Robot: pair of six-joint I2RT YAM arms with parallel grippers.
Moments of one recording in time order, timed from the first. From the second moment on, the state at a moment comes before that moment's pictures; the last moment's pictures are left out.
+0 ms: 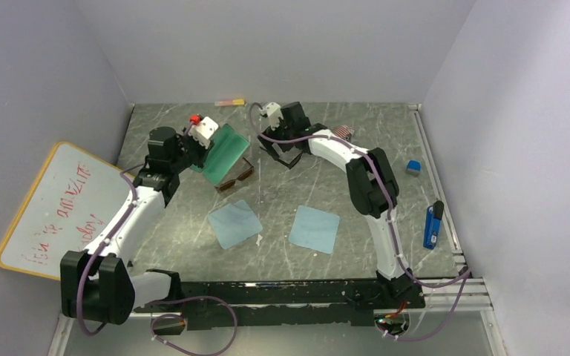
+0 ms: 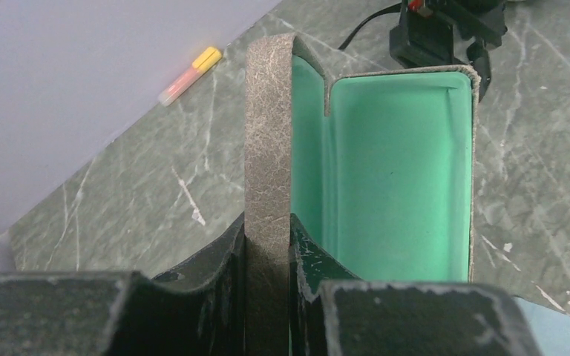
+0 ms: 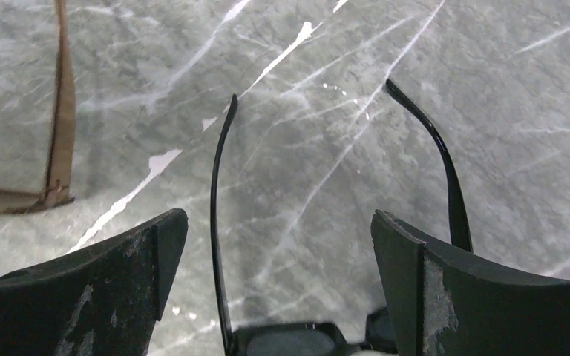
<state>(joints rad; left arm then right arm) -0.17 1.20 0.87 0.04 0.35 0.40 0.53 2.22 1.76 -0.24 -0.16 -0.26</state>
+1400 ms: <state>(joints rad) -0.37 1.93 1.65 -0.18 0.40 0.39 0.20 2.11 1.43 -0.13 -0.05 -0.17</state>
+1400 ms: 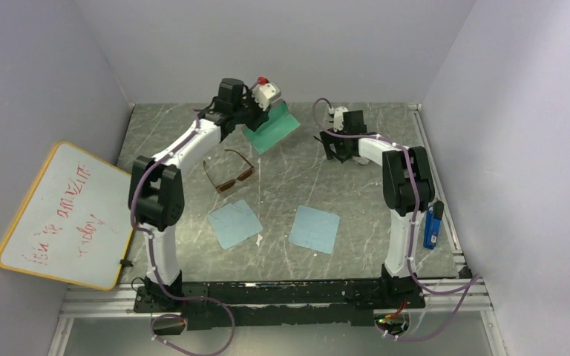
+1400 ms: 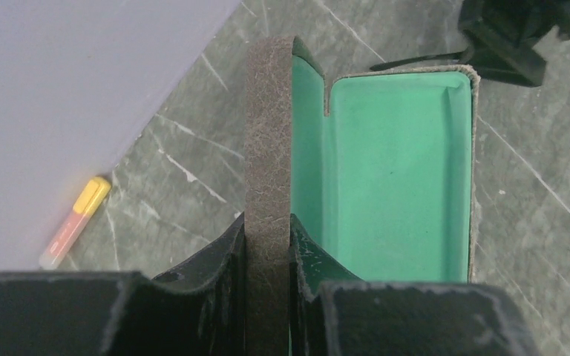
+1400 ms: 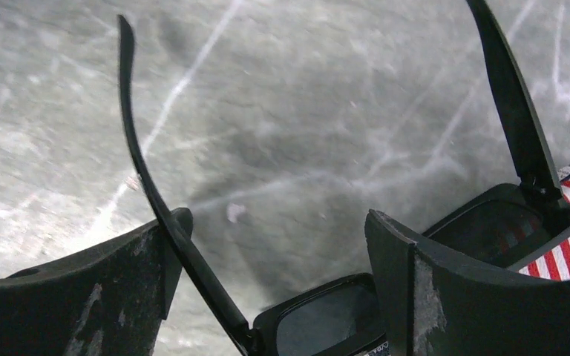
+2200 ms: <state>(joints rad) -0.52 2.30 1.95 -0.39 0.25 0.50 0.01 1.69 1.30 -0.06 -0.54 -0.06</state>
